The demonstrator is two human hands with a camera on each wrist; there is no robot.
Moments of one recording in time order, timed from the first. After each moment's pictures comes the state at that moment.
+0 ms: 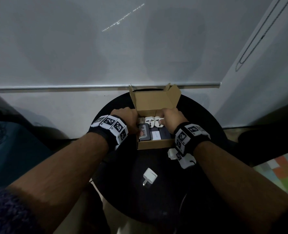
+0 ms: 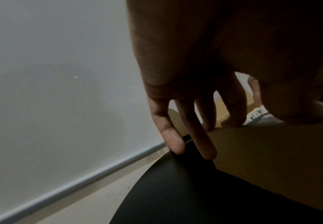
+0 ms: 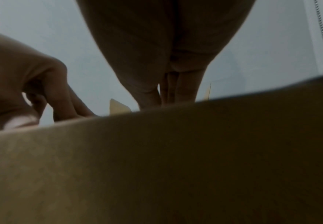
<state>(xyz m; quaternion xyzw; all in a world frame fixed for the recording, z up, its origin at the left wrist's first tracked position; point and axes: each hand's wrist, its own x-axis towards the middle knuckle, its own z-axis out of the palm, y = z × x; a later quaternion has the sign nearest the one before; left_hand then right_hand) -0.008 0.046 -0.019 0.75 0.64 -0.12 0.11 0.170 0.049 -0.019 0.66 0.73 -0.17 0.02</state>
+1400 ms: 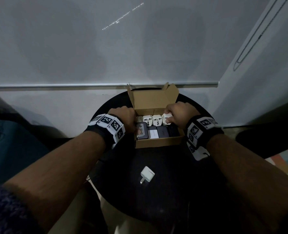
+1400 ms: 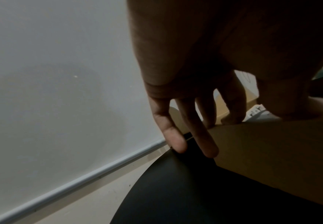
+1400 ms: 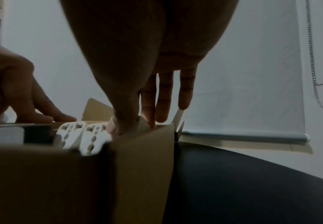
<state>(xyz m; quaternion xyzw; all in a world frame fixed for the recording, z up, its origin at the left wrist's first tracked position) -0.007 0.040 -0.017 0.75 0.65 -0.11 0.11 0.213 0.066 -0.019 0.60 0.80 -0.08 0.05</state>
